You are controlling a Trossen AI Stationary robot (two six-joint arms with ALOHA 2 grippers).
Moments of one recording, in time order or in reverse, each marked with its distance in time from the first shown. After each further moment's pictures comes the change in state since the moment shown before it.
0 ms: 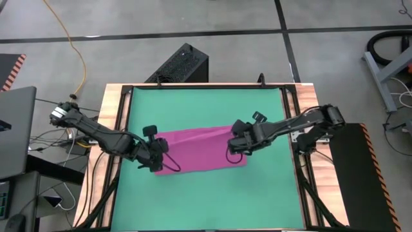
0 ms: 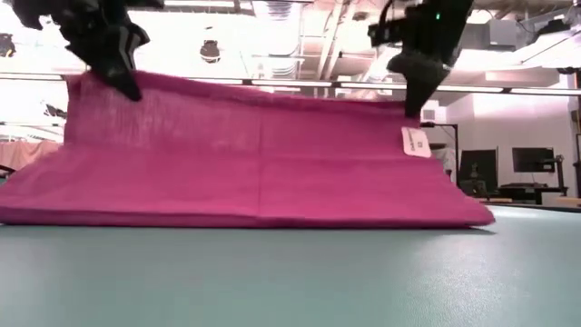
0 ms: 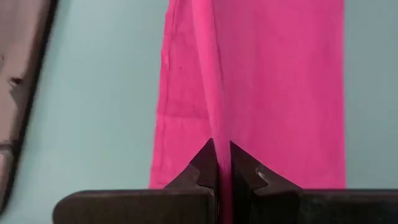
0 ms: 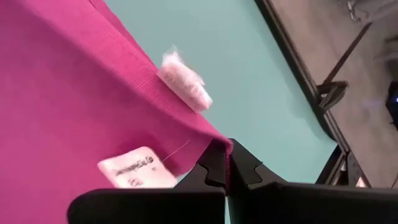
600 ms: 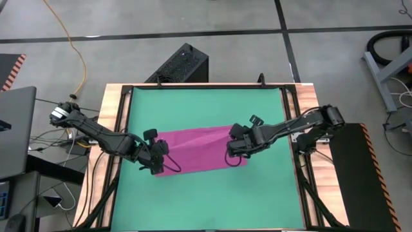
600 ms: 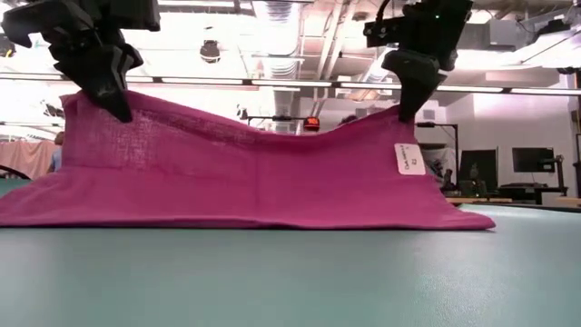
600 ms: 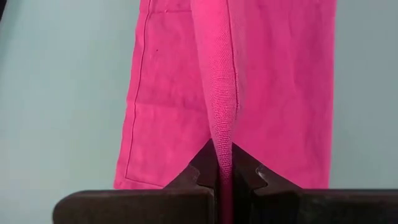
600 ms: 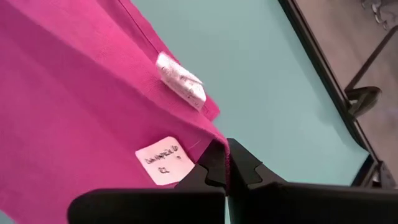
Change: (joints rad) left arm 0.000 0.000 -0.078 0.096 0.050 -0.066; right arm 0.021 0.007 -0.013 0.104 -0.026 -0.026
